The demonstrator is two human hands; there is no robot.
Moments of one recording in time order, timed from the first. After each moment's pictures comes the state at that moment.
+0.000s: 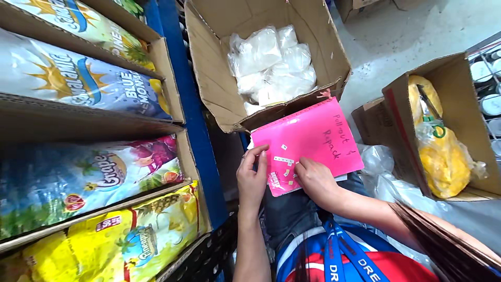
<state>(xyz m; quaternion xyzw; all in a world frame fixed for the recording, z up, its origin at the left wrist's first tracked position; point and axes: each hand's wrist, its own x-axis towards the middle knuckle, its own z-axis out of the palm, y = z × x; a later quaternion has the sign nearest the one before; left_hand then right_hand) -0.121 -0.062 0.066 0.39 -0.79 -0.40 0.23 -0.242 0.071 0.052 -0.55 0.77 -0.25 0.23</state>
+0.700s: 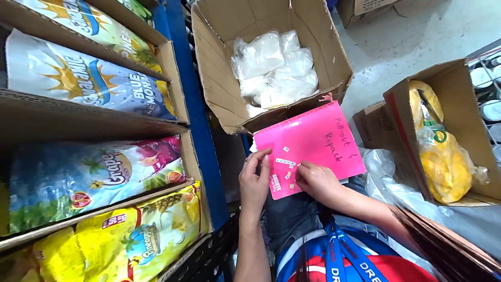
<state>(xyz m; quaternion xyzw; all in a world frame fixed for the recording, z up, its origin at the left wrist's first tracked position) -0.119 -0.057 0.072 0.38 -0.80 -0.41 0.23 -0.263 0.070 0.066 -0.51 0.71 -0.24 0.42</state>
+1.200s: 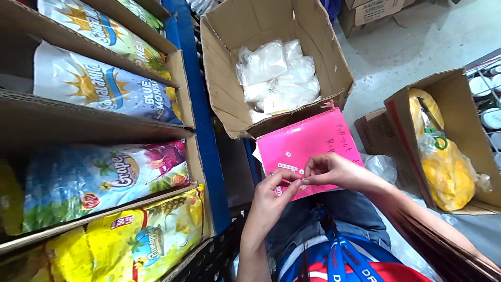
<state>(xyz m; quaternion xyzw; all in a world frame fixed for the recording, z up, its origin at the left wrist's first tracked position) -0.124 -0.033 0.112 0.27 -0.76 -0.57 0.15 -0.324 0.069 0.092 -0.35 0.52 -0.45 0.63</state>
